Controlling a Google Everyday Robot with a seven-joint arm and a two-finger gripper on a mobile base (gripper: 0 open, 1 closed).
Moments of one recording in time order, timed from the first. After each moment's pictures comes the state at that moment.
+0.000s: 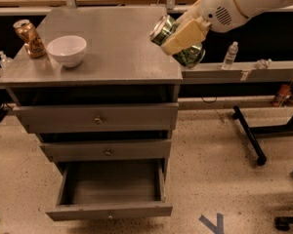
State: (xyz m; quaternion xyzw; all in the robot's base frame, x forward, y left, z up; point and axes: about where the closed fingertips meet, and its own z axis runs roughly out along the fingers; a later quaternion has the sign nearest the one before) arm 0.596 -0.087 1.016 -0.51 0.74 0.10 0.43
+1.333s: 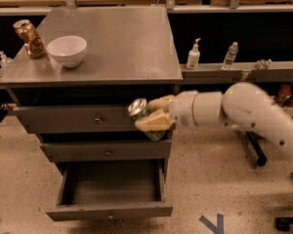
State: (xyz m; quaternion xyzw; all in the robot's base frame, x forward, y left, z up) arm 0.571 -0.027 0.790 -0.44 0.72 0.26 0.47
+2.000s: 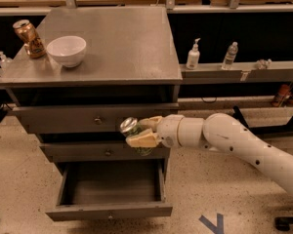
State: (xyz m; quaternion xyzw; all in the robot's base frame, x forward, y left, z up) arm 0.570 0.004 0.711 -0.41 0.73 0.29 0.47
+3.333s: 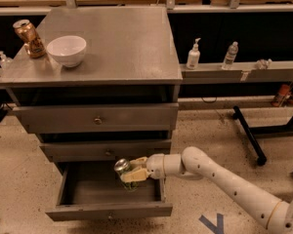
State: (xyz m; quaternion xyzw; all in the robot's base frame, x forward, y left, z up) arm 0.564 0.054 0.470 -0.39 0.70 0.48 0.36
